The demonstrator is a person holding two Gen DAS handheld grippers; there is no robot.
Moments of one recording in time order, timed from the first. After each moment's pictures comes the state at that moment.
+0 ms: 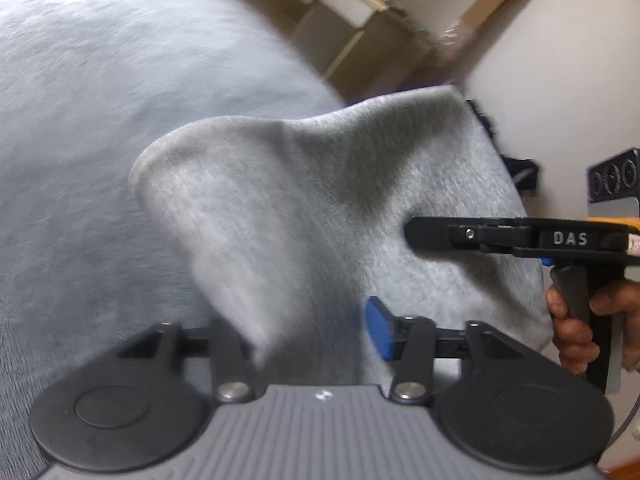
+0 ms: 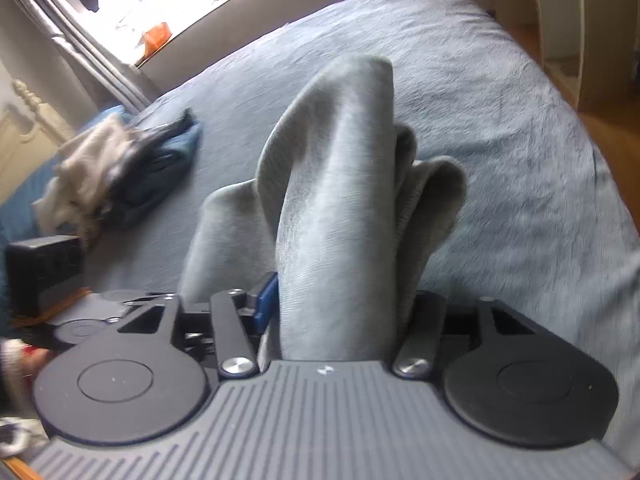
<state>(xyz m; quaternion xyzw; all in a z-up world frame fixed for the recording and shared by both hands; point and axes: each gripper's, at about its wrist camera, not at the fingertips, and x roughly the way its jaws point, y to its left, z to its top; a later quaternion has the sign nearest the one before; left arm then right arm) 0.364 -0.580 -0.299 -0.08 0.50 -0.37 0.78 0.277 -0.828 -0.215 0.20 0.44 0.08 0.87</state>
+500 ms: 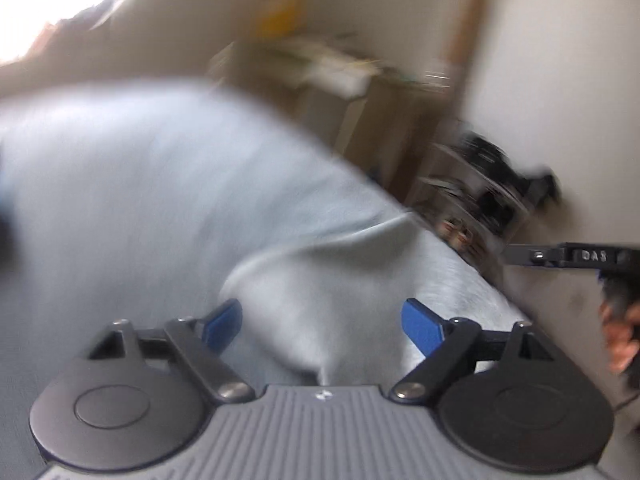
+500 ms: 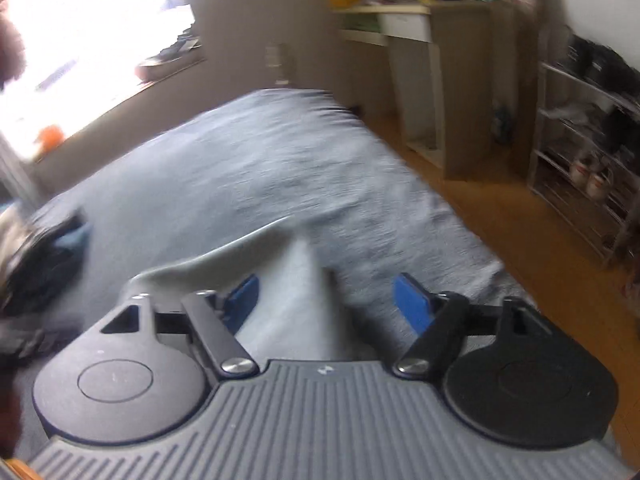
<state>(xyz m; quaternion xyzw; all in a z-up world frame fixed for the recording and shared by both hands) 0.333 -0.545 -0.227 0.04 0.32 -0.41 0.85 0.197 -0.832 -0.200 0.15 0.32 -0.11 0.93</state>
